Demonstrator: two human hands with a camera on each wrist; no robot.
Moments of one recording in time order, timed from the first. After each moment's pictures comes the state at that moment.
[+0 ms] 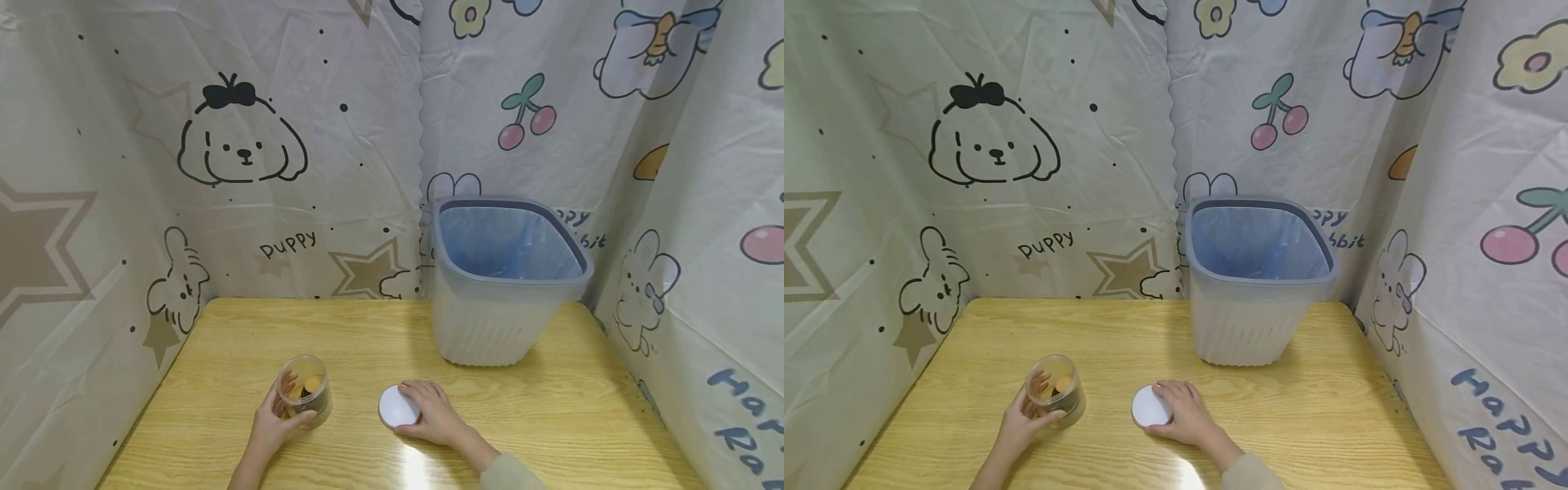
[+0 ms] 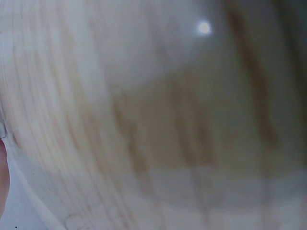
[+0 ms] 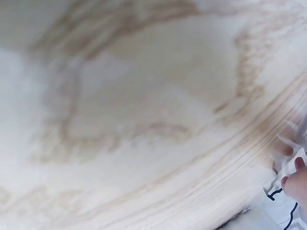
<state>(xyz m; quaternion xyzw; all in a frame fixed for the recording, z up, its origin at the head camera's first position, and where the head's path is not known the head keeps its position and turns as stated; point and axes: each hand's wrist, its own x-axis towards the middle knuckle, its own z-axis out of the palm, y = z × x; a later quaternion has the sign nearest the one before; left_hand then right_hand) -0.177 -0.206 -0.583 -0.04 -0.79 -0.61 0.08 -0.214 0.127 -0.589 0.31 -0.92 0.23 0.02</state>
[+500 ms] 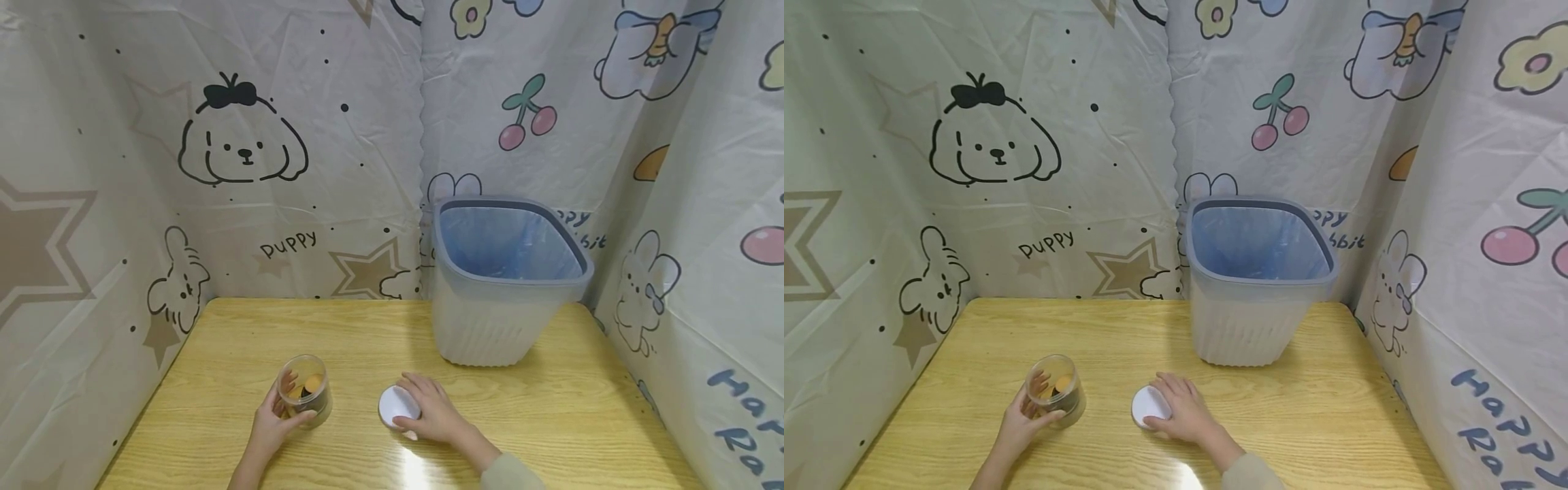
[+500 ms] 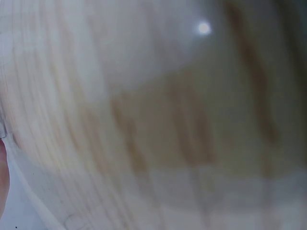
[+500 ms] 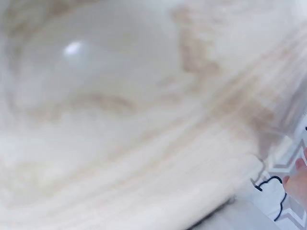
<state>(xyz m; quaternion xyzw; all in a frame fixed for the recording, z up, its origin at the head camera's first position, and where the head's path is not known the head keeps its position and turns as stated) -0.178 -0.207 -0.584 -0.03 -0.79 -0.60 0.08 -0.214 0.123 -0.572 0.32 -0.92 0.25 0.03</state>
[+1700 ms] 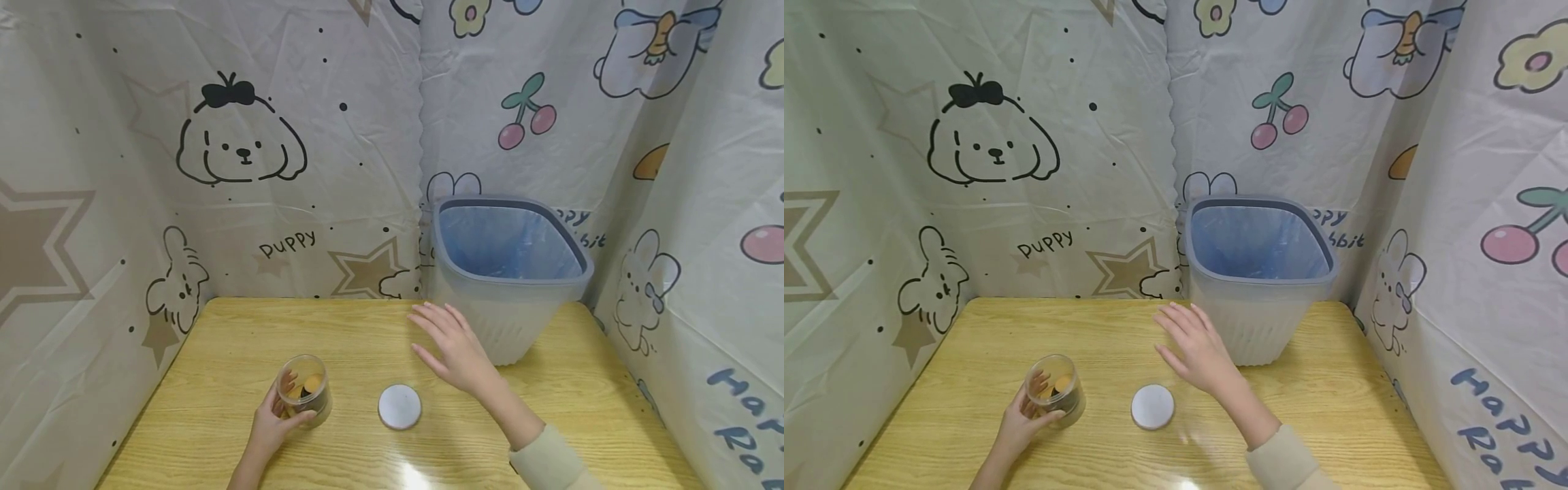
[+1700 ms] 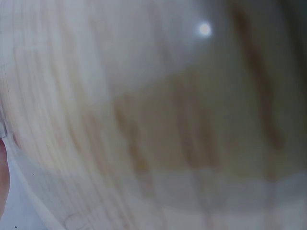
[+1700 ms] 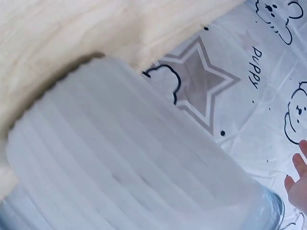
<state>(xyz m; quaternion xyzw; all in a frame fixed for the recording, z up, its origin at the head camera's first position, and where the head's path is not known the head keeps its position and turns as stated) -0.177 -0.206 -0.582 -0.03 -0.79 -0.60 0.08 -0.231 0.139 -0.417 0.40 -0.85 0.16 0.30</state>
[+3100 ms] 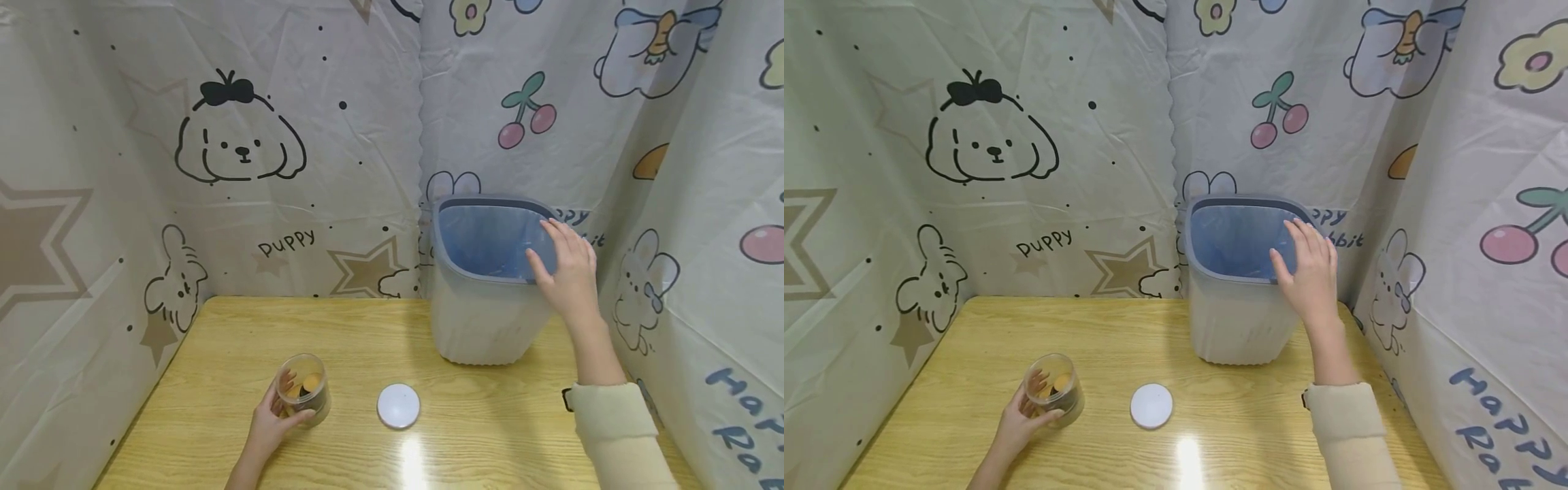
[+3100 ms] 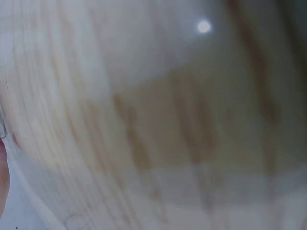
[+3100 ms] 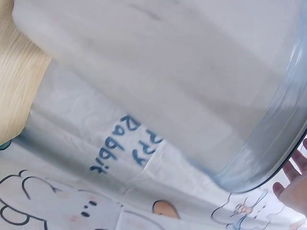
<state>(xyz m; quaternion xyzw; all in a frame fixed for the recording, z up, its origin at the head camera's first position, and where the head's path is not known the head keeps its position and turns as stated) -0.177 -0.206 -0.580 -0.04 -0.79 -0.61 0.08 -0.274 0.262 -0.327 0.14 -0.89 0.23 0.38</state>
